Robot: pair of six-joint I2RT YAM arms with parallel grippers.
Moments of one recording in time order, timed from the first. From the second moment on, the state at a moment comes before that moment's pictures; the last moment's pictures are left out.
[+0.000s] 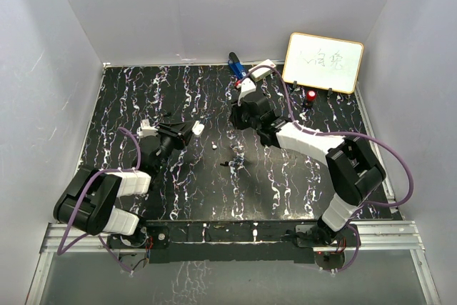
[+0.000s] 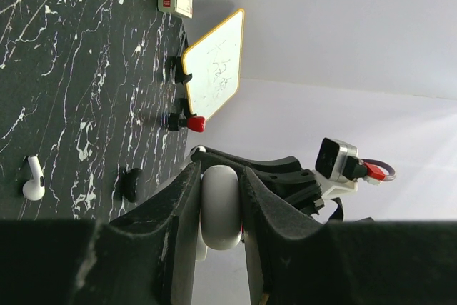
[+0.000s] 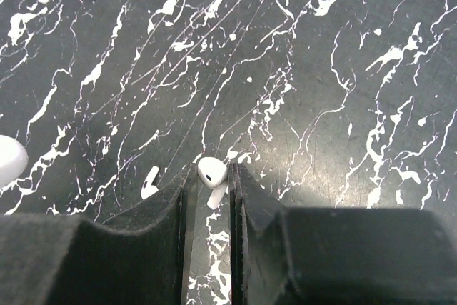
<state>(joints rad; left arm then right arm) -0.36 1.40 0.28 1.03 0.05 -1.57 0.64 1.67 1.08 0.09 0.05 0.22</state>
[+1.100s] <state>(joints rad) -0.36 1.40 0.28 1.02 0.05 -1.57 0.62 1.66 1.08 0.14 0.02 0.21</state>
